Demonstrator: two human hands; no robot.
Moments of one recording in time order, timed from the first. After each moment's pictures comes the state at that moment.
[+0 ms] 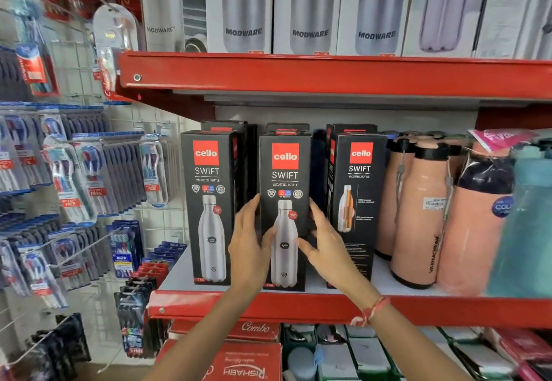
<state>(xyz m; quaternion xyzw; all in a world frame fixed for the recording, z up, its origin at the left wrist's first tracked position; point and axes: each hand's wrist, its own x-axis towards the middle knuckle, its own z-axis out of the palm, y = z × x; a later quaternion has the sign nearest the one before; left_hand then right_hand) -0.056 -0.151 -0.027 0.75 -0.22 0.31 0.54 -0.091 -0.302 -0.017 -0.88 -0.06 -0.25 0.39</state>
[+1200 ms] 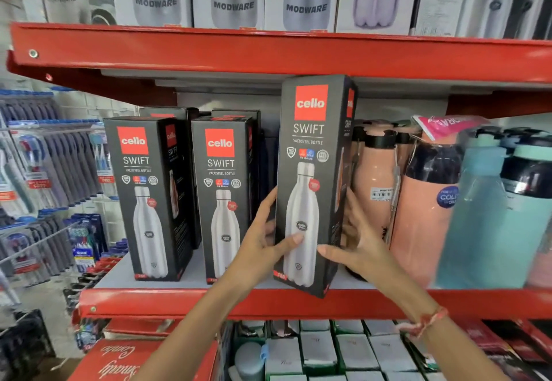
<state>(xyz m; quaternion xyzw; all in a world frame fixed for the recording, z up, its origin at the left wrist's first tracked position) -0.092 -0.249 -0.018 0.64 -0.36 -0.01 0.68 -0.142 -0.451 -0.023 -0.81 -0.13 -0.25 0.52</state>
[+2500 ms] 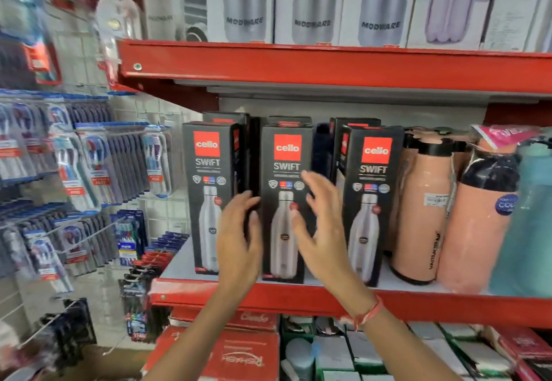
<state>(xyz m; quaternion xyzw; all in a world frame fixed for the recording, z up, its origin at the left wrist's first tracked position) -0.079 -0.141 -0.024 0.71 -0.22 0.40 0.53 -0.116 -0.278 0.000 -0.75 -0.20 -0.50 0.38</state>
